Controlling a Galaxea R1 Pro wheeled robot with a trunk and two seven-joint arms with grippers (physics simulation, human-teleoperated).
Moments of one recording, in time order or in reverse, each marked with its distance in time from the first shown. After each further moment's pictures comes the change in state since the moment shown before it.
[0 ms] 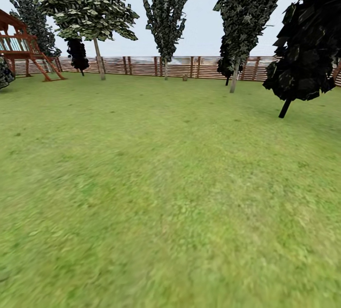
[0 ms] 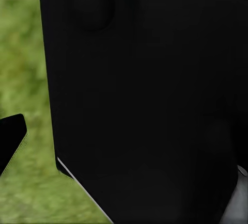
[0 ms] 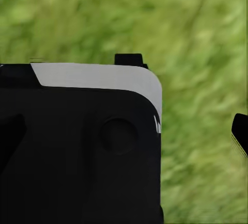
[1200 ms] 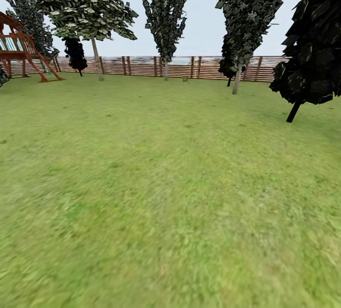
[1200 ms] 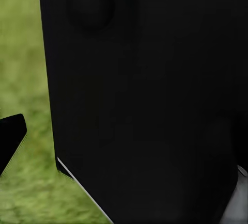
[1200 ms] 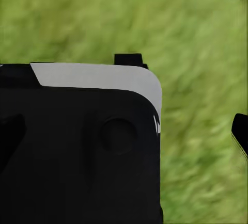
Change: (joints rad) left arm 0.000 0.000 0.000 0.000 0.000 0.000 0.000; right arm 0.000 -0.001 0.000 0.000 0.000 0.000 0.000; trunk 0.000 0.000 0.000
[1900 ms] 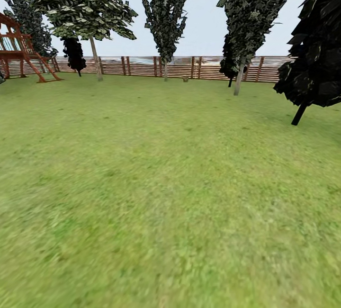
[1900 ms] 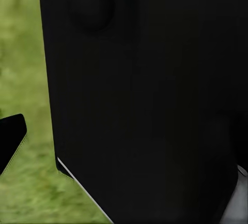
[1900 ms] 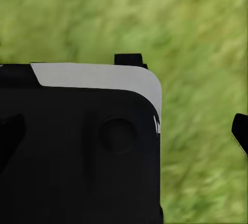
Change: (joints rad) left arm 0.000 0.000 0.000 0.000 0.000 0.000 0.000; right arm 0.000 0.000 0.000 0.000 0.000 0.000 0.000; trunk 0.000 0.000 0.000
